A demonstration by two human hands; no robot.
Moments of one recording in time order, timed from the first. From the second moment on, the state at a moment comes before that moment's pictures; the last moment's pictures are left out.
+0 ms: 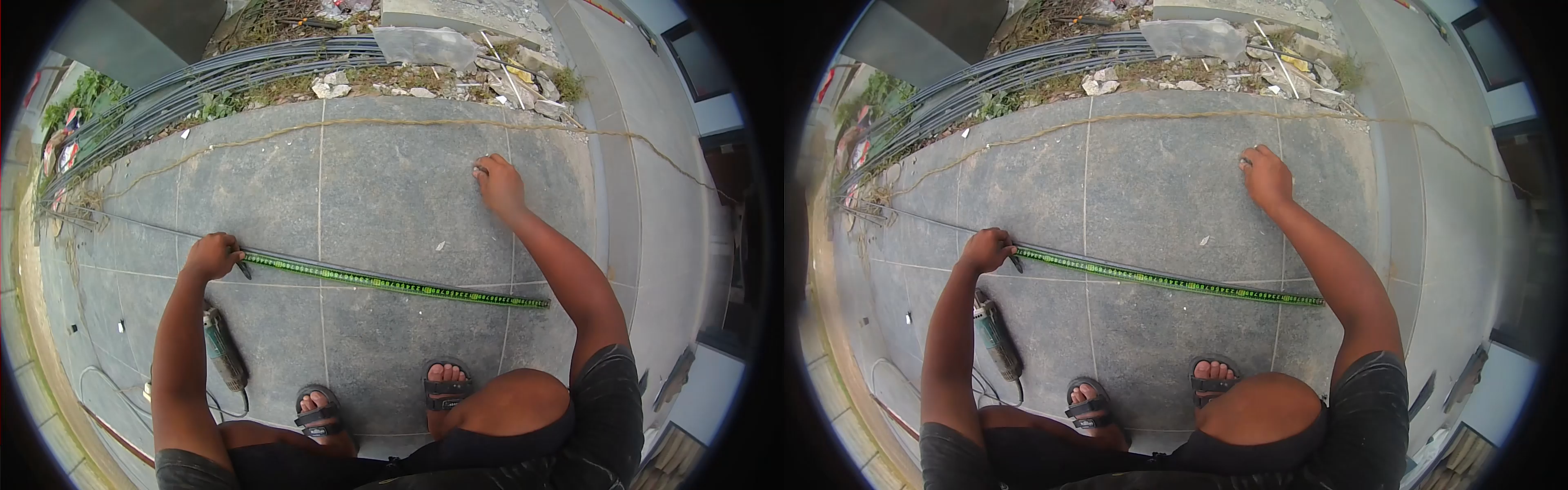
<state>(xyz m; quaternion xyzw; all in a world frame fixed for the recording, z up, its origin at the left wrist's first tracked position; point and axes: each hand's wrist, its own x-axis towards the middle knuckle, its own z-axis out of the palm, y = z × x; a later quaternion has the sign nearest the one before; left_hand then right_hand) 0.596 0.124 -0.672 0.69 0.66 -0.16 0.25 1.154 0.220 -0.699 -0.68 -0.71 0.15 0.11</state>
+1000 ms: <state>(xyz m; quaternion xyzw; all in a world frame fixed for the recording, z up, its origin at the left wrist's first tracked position) 0.581 0.120 -0.677 0.67 0.66 -0.18 0.27 0.823 0.155 -0.716 -0.34 -0.81 0.47 0.06</state>
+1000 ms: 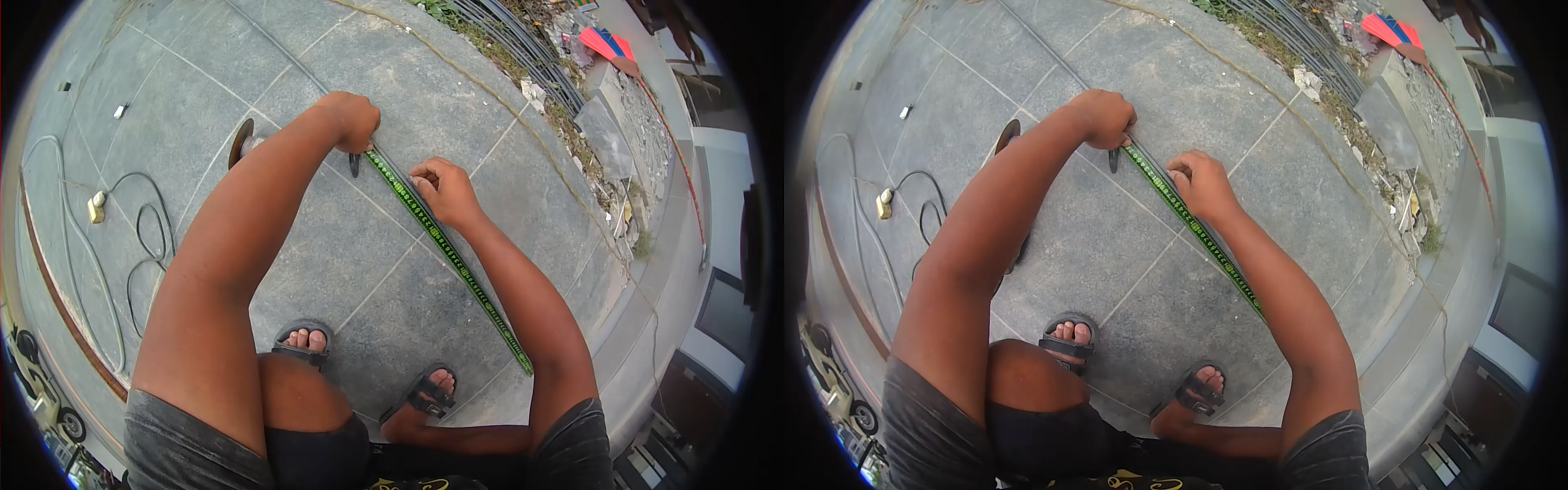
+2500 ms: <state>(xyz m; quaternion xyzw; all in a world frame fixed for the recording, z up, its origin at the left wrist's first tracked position) 0.584 0.120 -0.685 0.70 0.66 -0.17 0.22 0.822 0.153 -0.730 -0.17 -0.94 0.28 0.11</state>
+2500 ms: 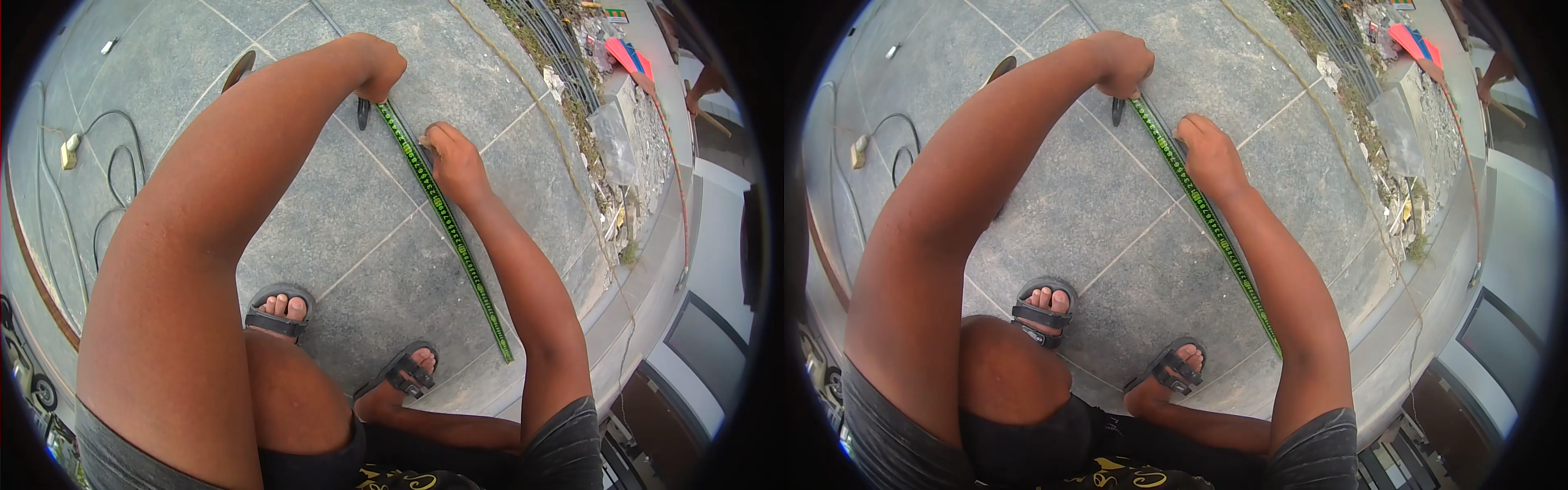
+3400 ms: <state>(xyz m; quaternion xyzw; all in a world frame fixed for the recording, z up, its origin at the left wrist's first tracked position) 0.584 0.120 -0.687 0.69 0.67 -0.19 0.22 0.822 0.150 -0.741 -0.20 -0.94 0.26 0.13</state>
